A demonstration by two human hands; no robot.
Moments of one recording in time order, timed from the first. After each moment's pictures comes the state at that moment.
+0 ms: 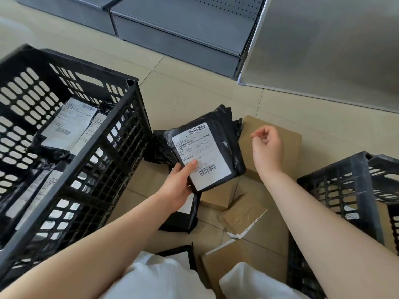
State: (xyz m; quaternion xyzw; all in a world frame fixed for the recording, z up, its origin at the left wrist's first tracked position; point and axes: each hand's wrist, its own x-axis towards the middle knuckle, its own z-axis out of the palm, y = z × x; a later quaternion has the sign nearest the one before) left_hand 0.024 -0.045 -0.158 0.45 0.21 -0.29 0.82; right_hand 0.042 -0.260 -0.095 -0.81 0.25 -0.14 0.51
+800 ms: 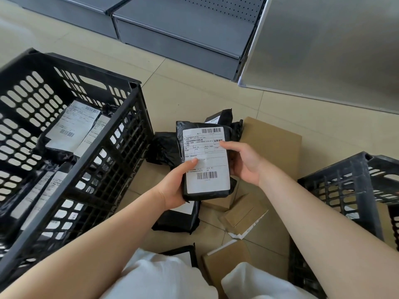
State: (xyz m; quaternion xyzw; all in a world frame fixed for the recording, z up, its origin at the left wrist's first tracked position) left_hand 0.024 -0.030 -0.124 0.41 0.17 -0.42 0.79; right_hand 0.050 -0.232 -0.095 -0.61 0.22 0.25 0.72
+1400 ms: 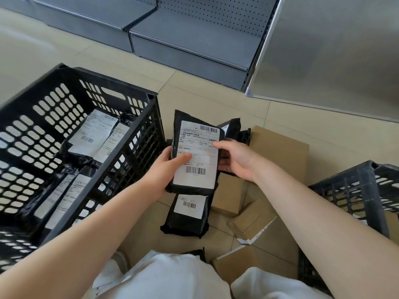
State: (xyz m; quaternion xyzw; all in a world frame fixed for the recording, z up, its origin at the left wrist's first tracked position) left_hand 0.037 0.024 -0.067 0.62 0.13 -0.26 0.73; right_hand 0.066 -0.185 -0.063 -0.64 0.20 0.25 0.70
